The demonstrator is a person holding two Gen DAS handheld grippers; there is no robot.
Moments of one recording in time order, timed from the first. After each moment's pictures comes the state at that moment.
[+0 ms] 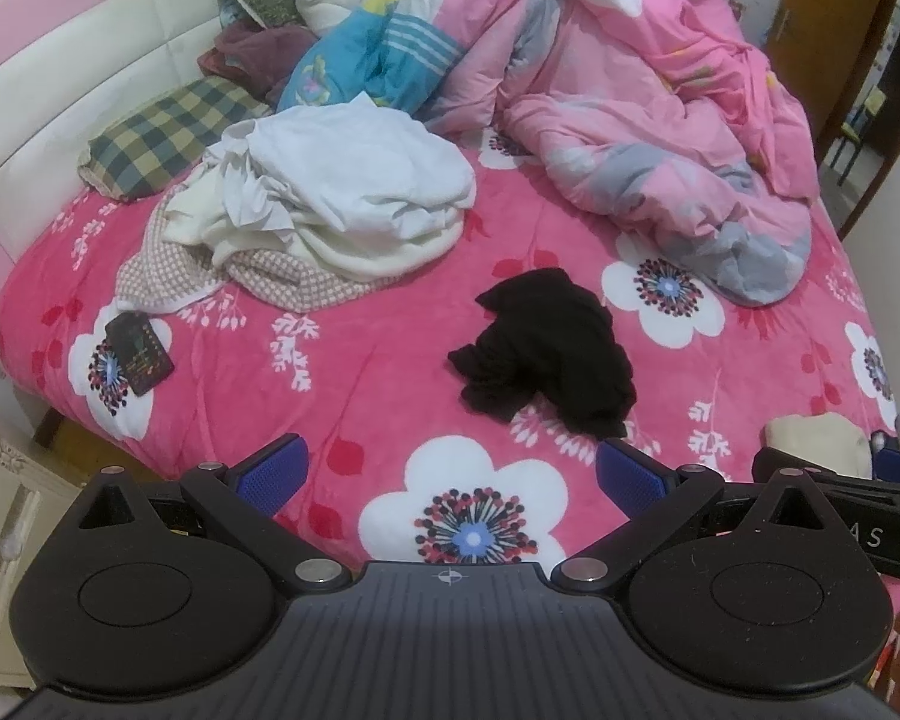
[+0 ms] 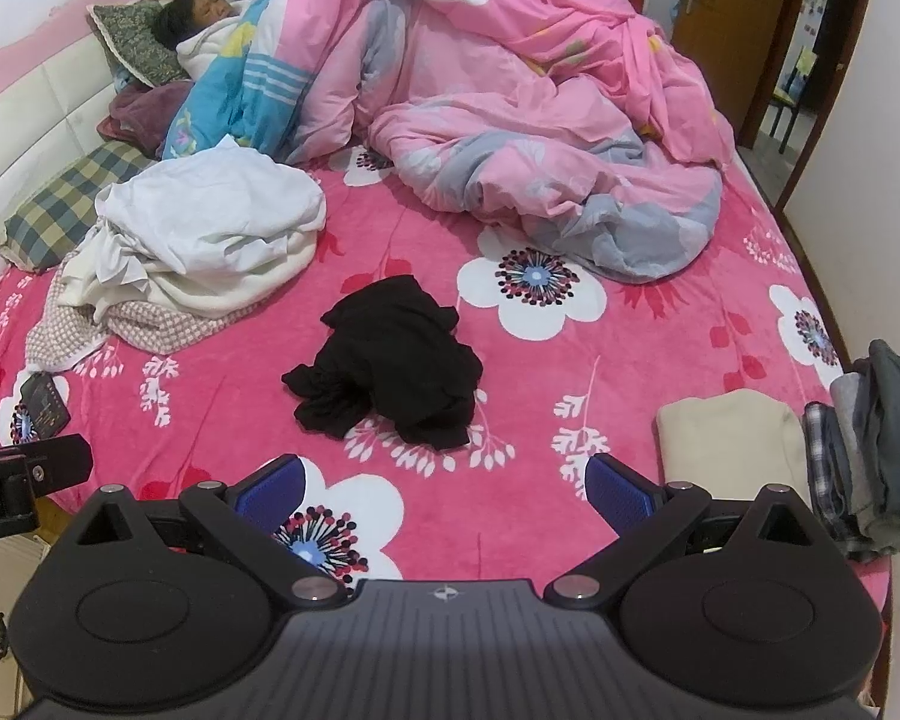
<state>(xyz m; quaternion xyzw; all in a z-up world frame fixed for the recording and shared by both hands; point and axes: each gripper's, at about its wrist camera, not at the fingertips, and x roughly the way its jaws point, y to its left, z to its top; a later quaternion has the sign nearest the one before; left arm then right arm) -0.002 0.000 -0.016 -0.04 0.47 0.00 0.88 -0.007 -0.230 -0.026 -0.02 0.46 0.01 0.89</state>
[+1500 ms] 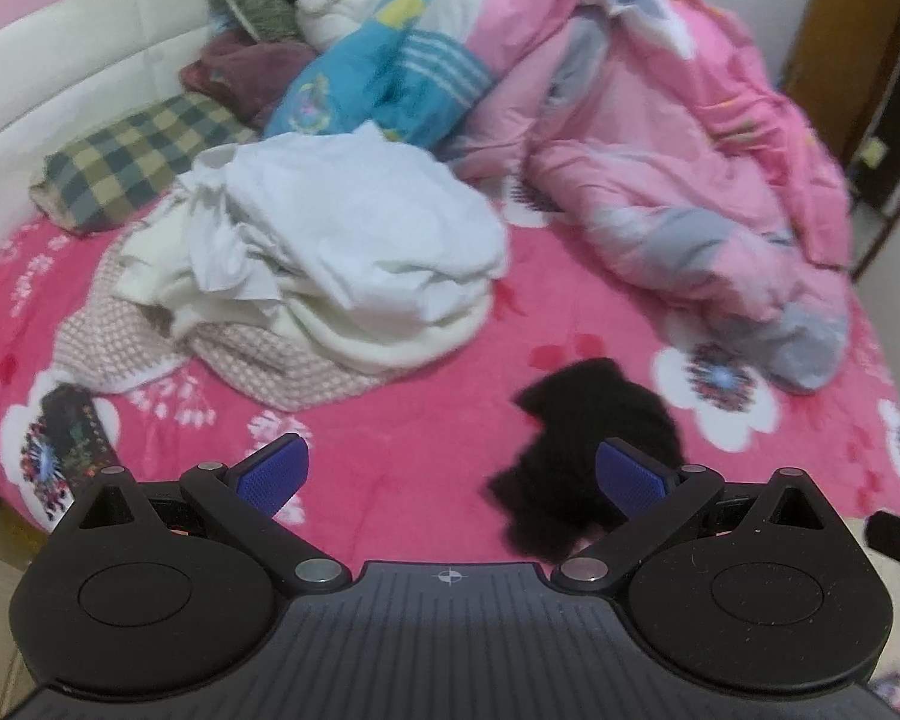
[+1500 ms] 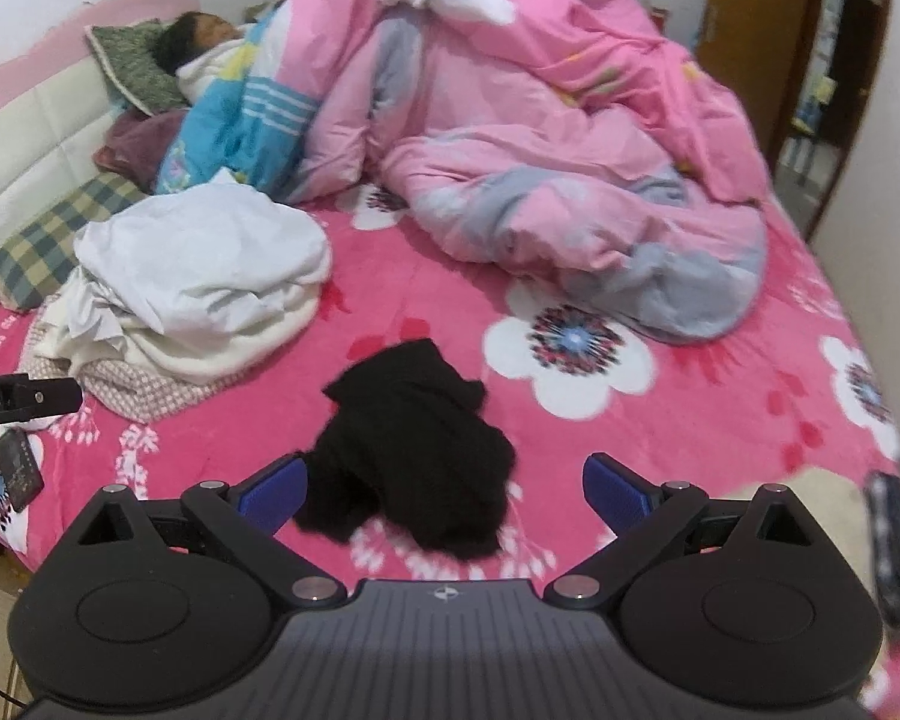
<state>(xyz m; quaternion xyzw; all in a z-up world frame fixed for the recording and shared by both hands) 0.133 0.067 -0.103 -0.07 0.42 0.01 0.91 0.105 -0.214 -0.090 -0.01 0.42 0.04 0.91</state>
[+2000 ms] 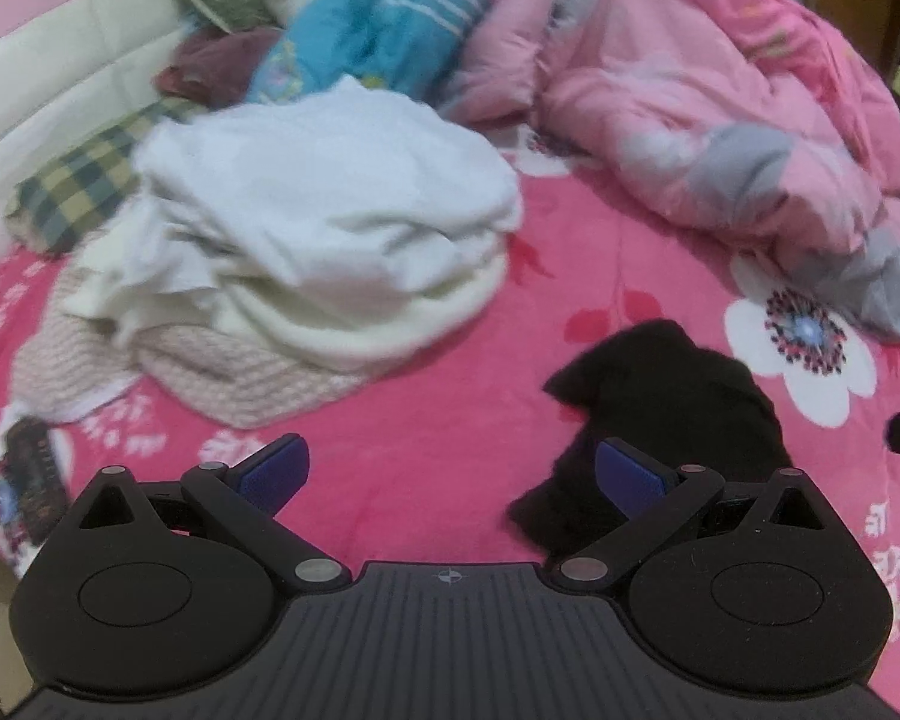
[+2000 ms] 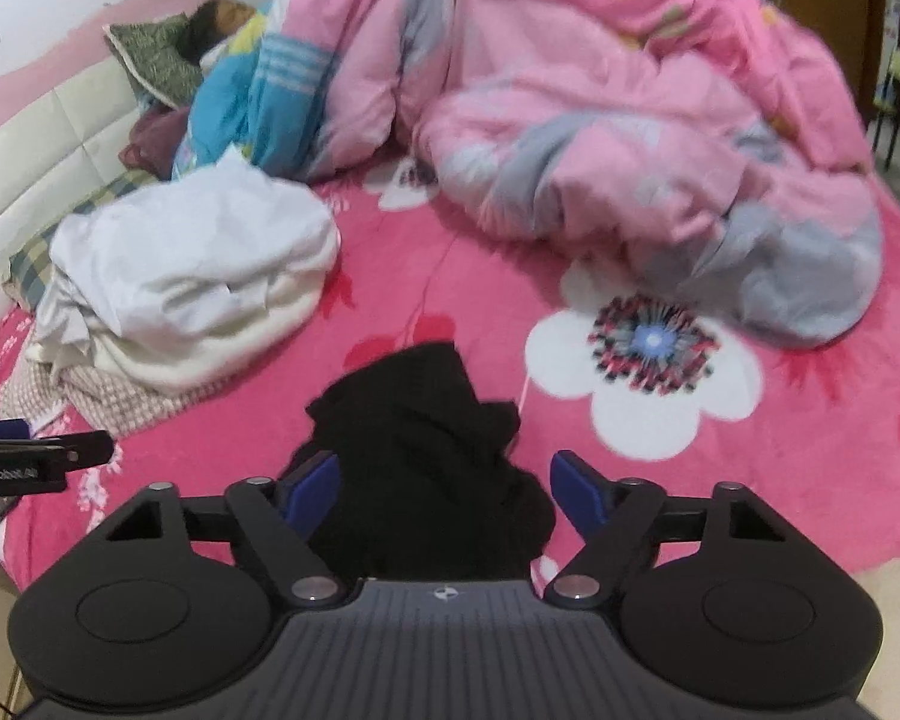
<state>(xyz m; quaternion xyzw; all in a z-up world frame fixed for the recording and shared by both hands) 0.198 0.002 -0.209 0.00 0.44 0.01 0.90 0.215 -0.264 -0.216 0.03 0.42 0.13 0.90</state>
